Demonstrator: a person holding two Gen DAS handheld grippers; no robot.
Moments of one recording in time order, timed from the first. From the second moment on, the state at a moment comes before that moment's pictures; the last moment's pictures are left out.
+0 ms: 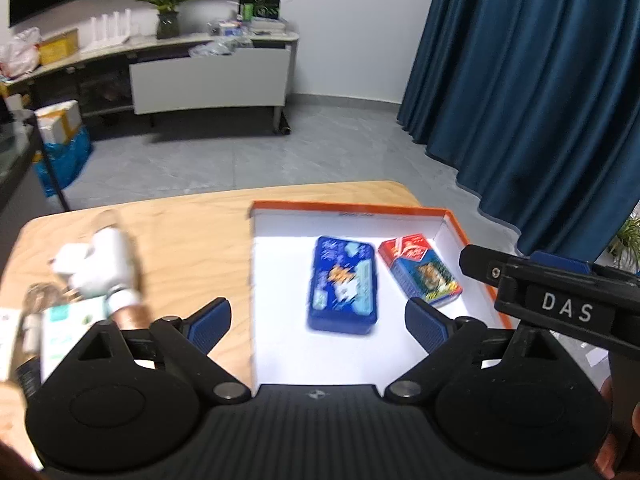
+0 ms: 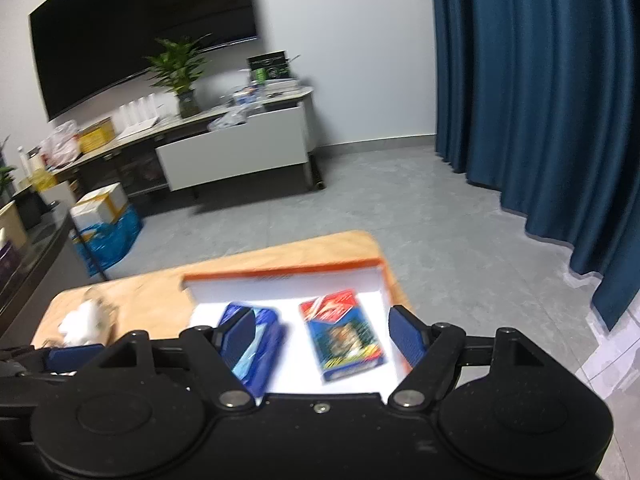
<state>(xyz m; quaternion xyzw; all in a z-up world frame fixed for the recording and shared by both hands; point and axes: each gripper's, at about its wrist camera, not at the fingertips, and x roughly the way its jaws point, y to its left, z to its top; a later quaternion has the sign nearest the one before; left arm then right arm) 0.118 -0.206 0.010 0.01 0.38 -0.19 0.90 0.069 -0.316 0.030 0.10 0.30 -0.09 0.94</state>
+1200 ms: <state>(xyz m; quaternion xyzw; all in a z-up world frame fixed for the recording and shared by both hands) 0.057 -0.040 -0.064 0.02 0.36 -0.06 0.93 0.026 -0.160 -0.009 0.05 0.35 0.08 0.93</state>
